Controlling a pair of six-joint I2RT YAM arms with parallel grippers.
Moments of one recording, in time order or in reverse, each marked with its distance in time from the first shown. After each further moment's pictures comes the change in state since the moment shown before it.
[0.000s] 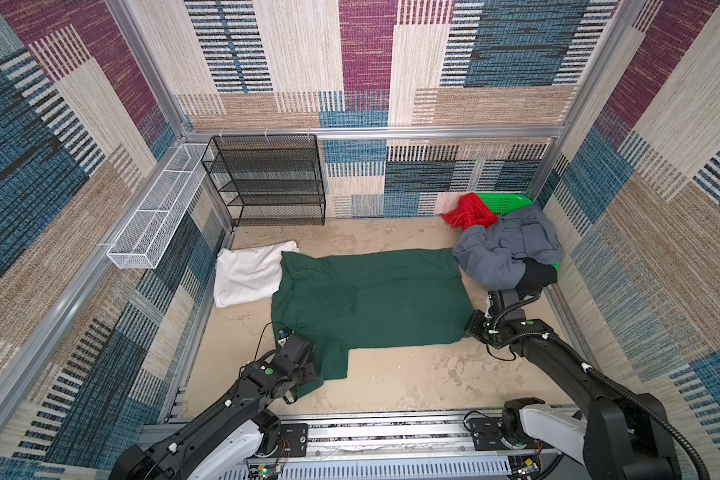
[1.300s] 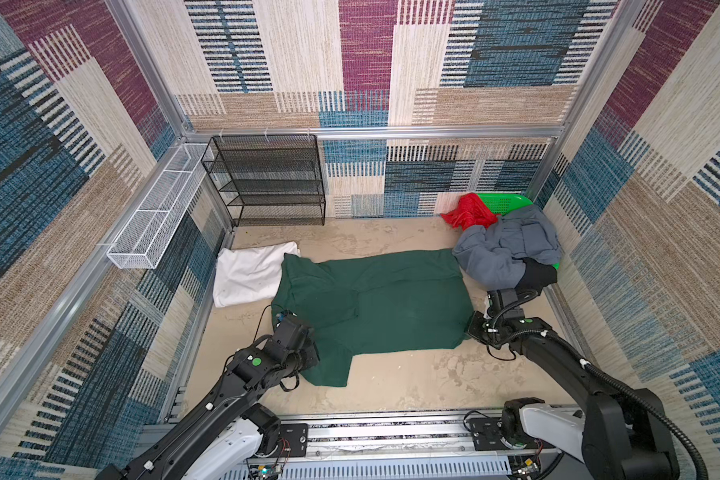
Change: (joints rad) left arm 0.002 -0.070 0.274 -0.189 0.064 -0.008; right arm 0.000 0.023 0.002 -0.012 -0.025 -0.045
